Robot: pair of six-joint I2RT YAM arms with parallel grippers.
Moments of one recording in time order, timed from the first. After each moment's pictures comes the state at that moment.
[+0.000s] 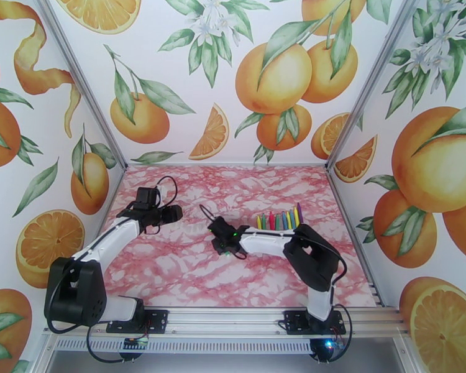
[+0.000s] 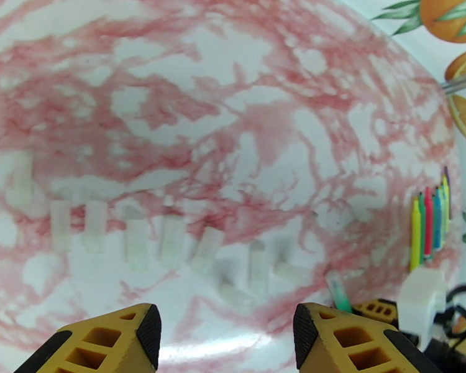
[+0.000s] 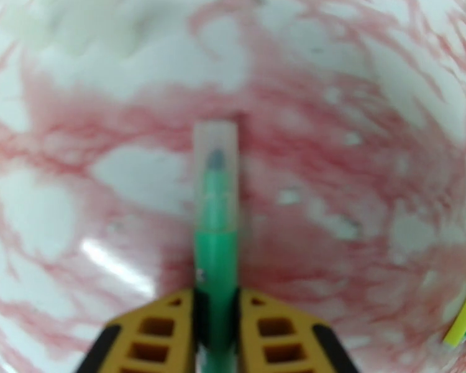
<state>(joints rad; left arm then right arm) -0.13 1.42 0.91 -0.39 0.28 -0.35 0.87 1.88 1.10 -0.29 0.13 0.36</state>
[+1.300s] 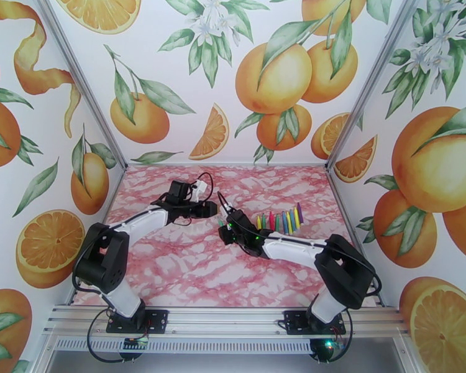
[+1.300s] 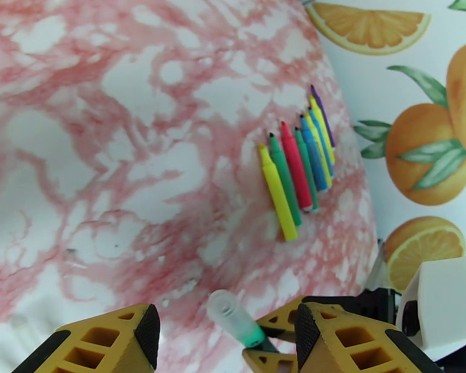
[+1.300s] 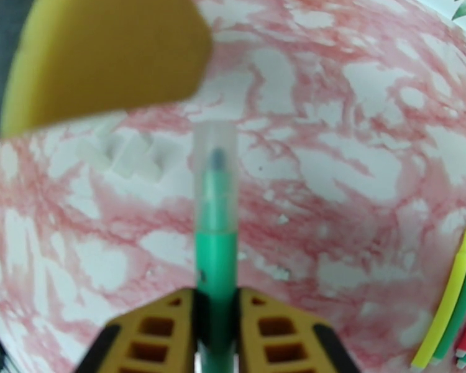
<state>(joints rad) -0.39 1.71 1.09 -0.17 0.64 -0.43 0.82 1.65 0.89 0.05 0.07 0.35</state>
